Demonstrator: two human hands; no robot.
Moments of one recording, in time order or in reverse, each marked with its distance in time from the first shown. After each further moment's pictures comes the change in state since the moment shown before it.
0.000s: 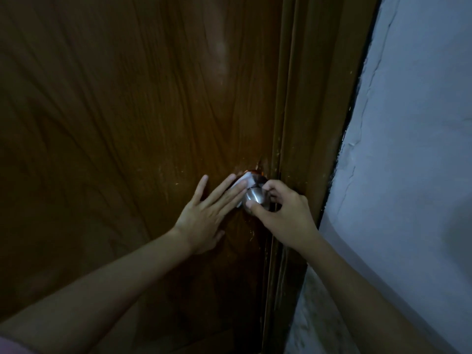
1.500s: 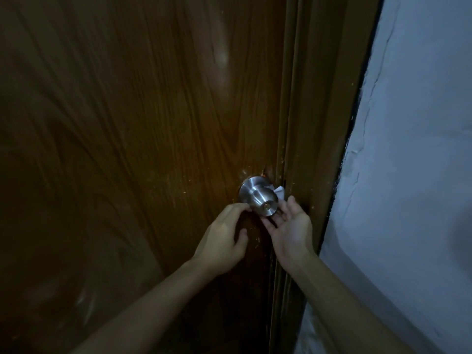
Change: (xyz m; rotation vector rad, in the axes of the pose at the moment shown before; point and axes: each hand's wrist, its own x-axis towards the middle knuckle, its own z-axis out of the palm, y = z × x) left_hand -0.007 0.034 -0.020 -1.252 0.210 -0.322; right_hand -0.011 -0.016 0.024 1.101 0.277 0.633
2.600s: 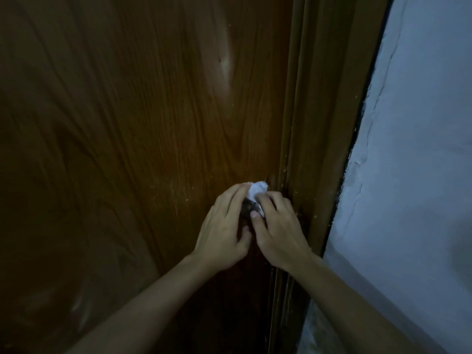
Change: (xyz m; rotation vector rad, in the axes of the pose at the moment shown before) left_hand 0.016 0.004 -0.016 0.113 0.138 0.139; right_hand 0.014 0.001 0.003 -1.490 -0.233 -0.803
